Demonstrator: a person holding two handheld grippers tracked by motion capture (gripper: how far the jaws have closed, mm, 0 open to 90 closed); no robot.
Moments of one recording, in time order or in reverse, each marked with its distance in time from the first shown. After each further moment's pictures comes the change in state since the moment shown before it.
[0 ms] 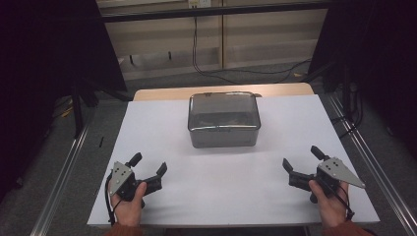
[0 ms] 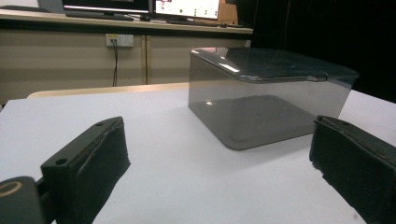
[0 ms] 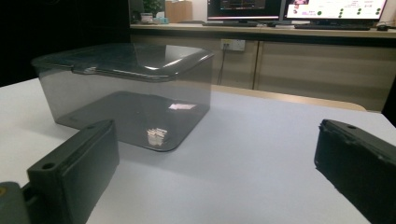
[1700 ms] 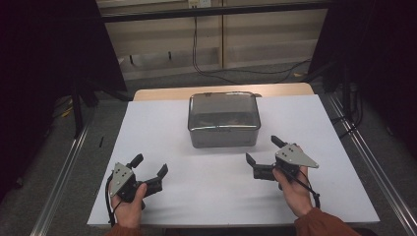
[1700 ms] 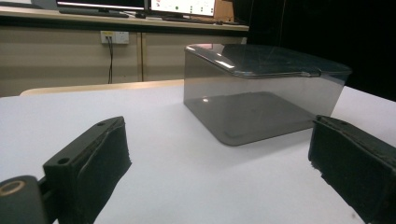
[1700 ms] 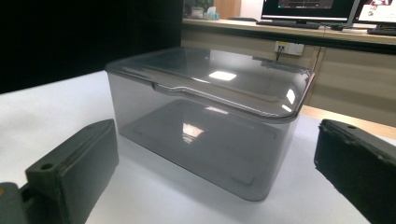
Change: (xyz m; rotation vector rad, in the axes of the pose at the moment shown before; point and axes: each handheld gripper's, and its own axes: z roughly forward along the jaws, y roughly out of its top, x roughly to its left) left arm -0.001 -0.001 -0.002 0.011 -0.018 0.001; right arm 0.065 0.021 0.062 0.026 0.183 -0.066
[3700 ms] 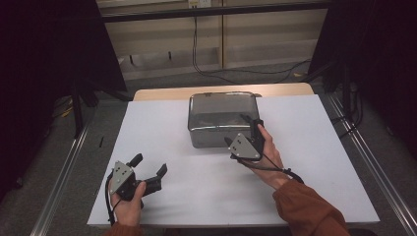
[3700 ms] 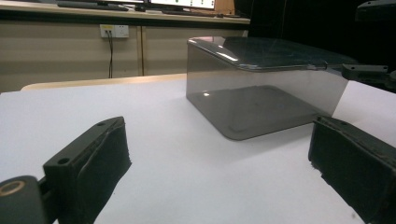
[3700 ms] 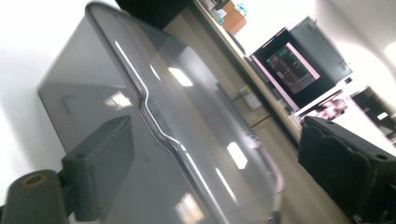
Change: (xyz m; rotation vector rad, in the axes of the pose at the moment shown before) left arm 0.004 0.000 0.002 0.031 0.002 0.011; right arm 0.037 0.032 0.077 0.057 -0.100 -0.797
